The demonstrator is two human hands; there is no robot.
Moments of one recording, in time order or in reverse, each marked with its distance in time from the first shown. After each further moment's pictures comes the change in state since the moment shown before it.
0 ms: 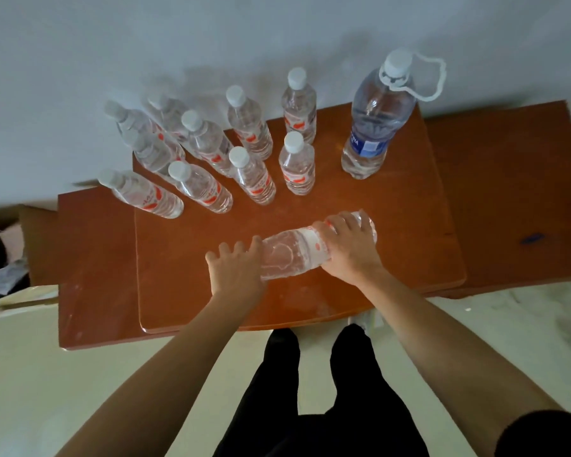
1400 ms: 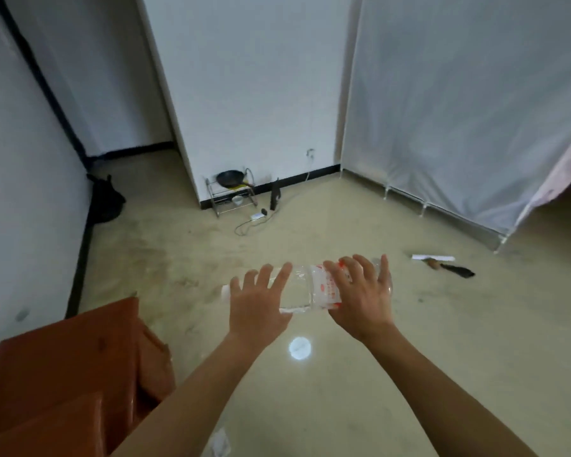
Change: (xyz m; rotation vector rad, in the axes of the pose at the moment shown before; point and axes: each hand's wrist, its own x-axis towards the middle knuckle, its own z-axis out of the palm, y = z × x) left_hand -0.488 0.202 -0.012 0.113 0.678 2.100; right_hand -0.613 -0.378 -0.117 -0.572 0.677 1.981
